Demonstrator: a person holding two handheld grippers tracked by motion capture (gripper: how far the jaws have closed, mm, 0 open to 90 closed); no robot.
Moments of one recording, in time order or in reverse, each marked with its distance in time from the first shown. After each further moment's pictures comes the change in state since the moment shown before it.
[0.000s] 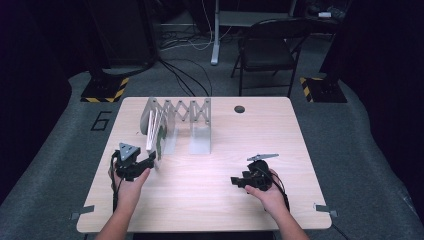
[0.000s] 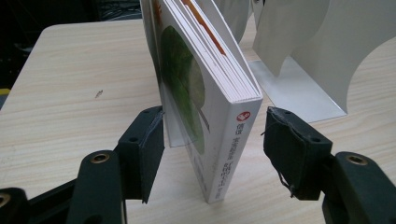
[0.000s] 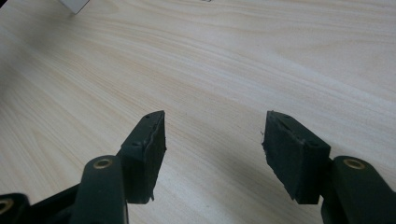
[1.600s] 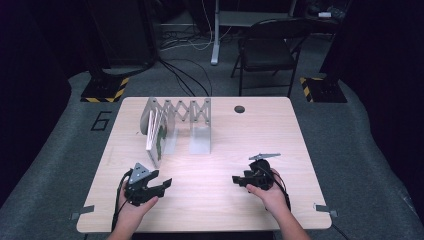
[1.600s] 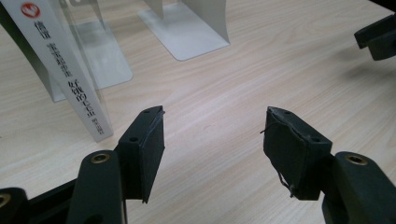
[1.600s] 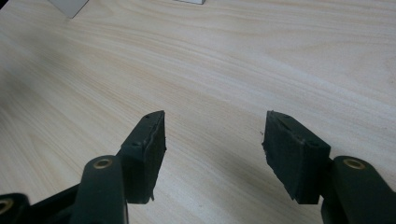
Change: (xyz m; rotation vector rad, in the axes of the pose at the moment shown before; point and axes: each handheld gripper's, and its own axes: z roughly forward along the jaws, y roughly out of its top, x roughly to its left) left arm -0.042 -0.038 -0.030 0.118 -0.297 0.137; right arm -0.005 0.000 -0.003 -0.007 -0.006 0.002
